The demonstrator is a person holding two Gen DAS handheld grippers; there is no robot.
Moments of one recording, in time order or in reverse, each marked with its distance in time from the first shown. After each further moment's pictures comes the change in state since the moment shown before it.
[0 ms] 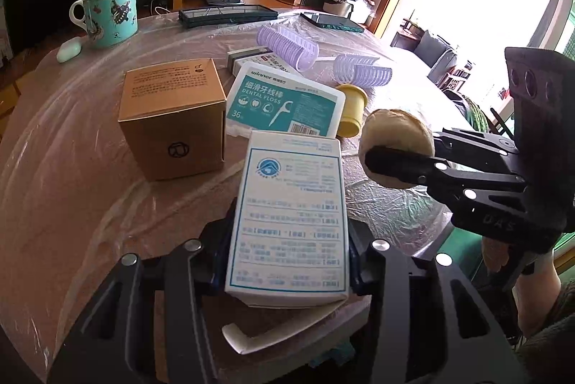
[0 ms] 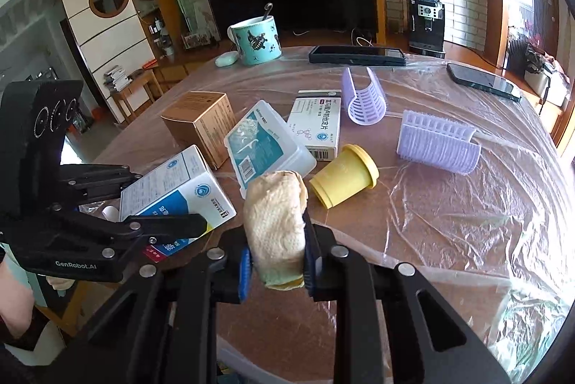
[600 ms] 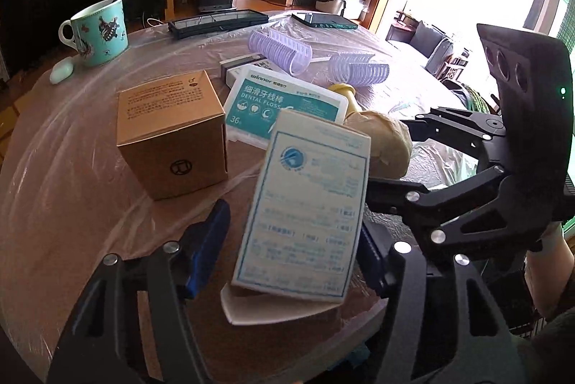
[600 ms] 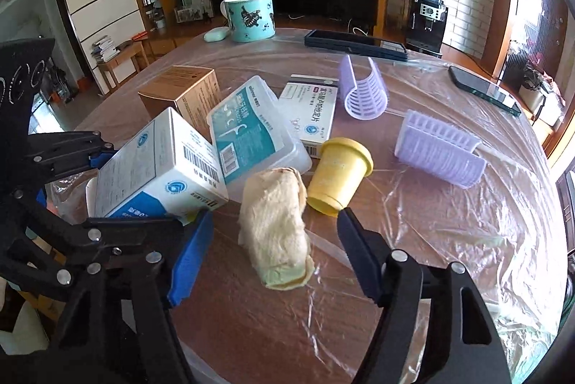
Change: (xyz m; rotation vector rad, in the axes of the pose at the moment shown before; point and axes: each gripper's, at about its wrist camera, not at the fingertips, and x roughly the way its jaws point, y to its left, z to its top) left arm 0.006 -0.004 0.005 0.069 0.001 0.023; right arm 0.031 0.002 0.011 -0.082 0.083 -0.086
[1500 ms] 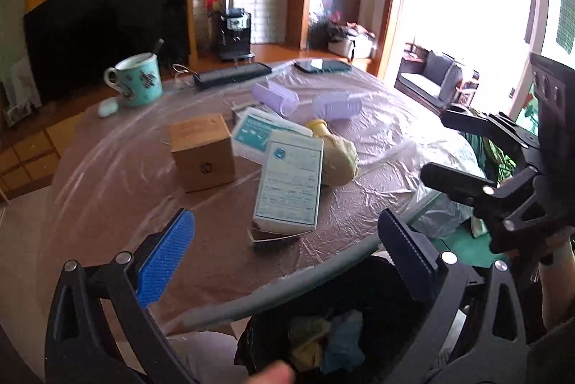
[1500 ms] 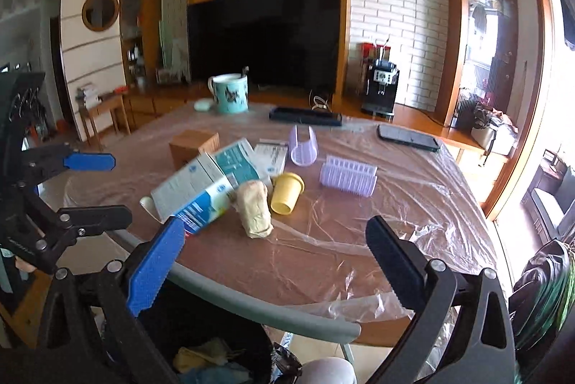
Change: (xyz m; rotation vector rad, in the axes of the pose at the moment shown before) left arm -0.061 -0.043 -0.024 0.033 -0.172 0.111; right arm -0.112 0.001 -0.051 -0.012 -0.272 -0.149
